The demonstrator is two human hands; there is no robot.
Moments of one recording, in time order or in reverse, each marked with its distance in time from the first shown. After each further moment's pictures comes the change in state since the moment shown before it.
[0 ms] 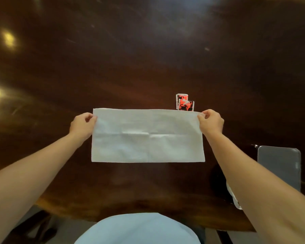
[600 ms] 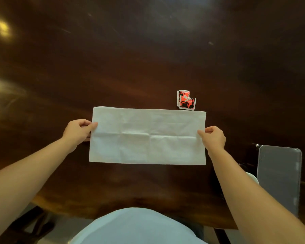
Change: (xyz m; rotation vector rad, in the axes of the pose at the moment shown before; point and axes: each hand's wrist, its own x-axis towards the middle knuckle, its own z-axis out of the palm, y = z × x) left_hand -0.003 -0.027 0.008 -0.188 -0.163 -0.188; right_hand -0.022 0.052 0.011 0.035 -0.085 0.253
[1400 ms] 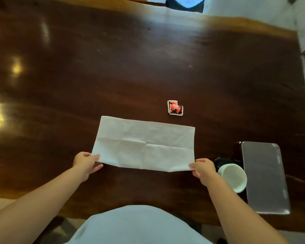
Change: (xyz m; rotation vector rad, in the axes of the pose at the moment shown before) left_hand -0.084 -0.066 0.022 -0.421 0.084 -0.230; right_hand -0.086 0.085 -0.015 0.404 -0.252 0.312
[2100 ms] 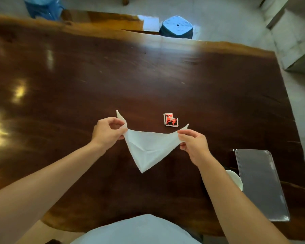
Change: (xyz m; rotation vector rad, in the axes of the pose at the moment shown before) left_hand -0.115 0.110 0.040 0.245 -0.175 0.820; right_hand -0.085 -0.094 0.009 0.217 -0.127 -0.464
